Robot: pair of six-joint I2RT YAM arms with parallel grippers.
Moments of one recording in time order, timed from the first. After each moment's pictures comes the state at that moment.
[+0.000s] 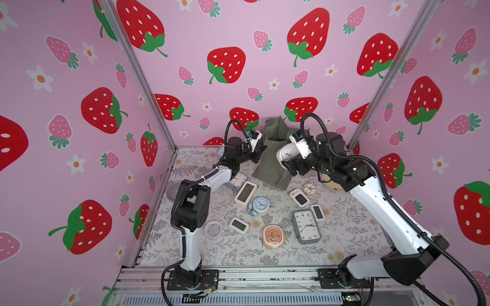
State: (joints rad) left arm -0.37 2.02 1.51 0.37 0.56 0.06; right arm 0.62 1.40 1.64 -0.70 -0.07 -0.18
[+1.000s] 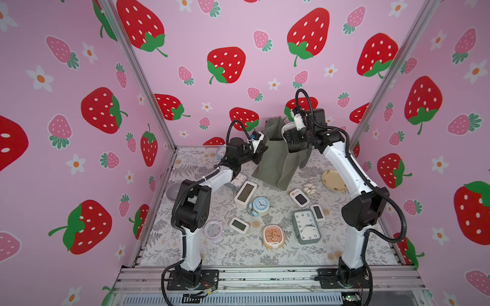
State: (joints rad) left arm -0.38 2.02 1.51 0.36 0.53 0.10; right arm 0.43 1.98 2.16 -0.71 0.02 -0.14
